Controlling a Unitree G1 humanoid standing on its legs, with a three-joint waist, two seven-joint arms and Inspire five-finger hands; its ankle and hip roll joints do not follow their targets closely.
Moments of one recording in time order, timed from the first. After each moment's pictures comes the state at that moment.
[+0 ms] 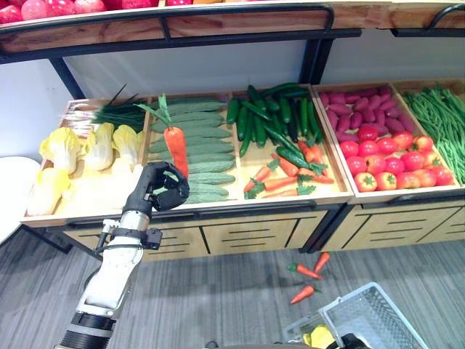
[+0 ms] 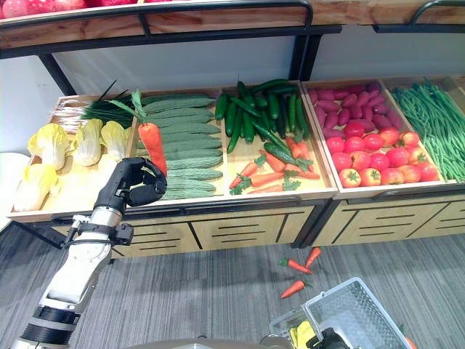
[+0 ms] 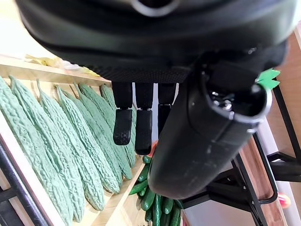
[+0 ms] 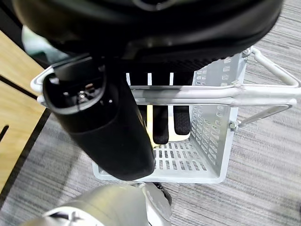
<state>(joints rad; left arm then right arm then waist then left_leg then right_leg) -0.02 0.50 -0.06 -0.12 -0.10 0.08 0.16 0.04 -0.31 0.20 1.22 -0.16 0.10 -0.12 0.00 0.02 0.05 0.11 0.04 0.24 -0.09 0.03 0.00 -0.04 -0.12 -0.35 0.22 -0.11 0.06</state>
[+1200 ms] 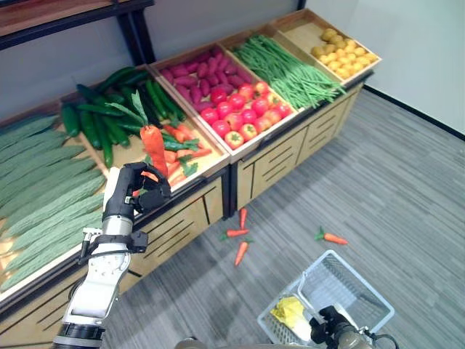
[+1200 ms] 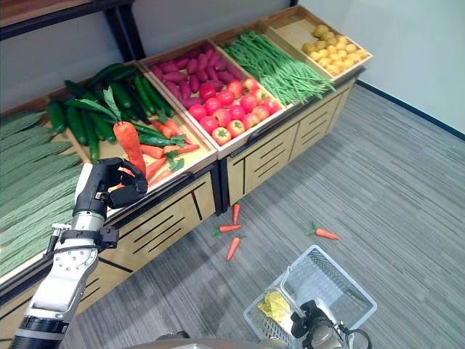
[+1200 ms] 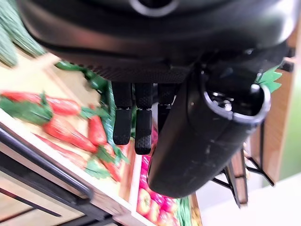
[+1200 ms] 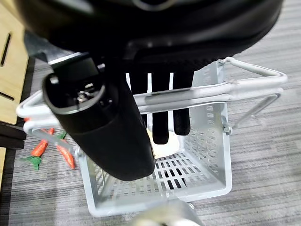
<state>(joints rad) 0.04 0.51 0.00 -0.16 -0.08 0.07 0.23 0.02 -0.28 0.25 1.10 -0.23 0.06 -0.16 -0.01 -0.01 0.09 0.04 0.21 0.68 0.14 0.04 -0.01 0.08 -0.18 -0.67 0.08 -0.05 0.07</state>
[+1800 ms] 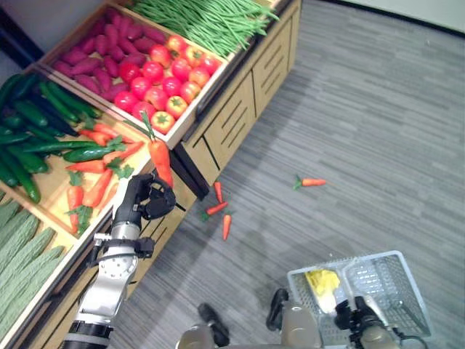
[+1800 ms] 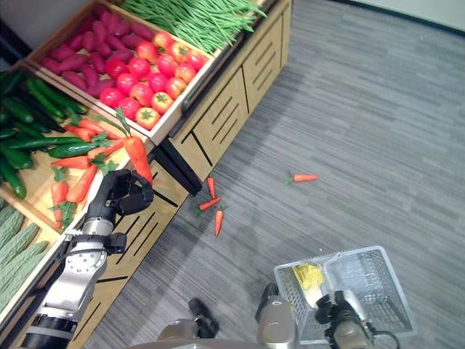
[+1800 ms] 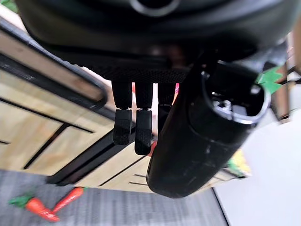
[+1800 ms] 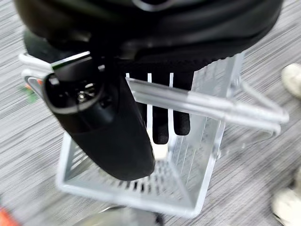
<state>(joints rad) 0.05 0.48 -0.01 -0.02 -0.08 0.06 0.24 0.02 -0.40 0.10 1.07 -0.15 0.06 -0.19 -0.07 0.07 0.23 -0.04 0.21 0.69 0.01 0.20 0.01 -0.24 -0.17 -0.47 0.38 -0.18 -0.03</state>
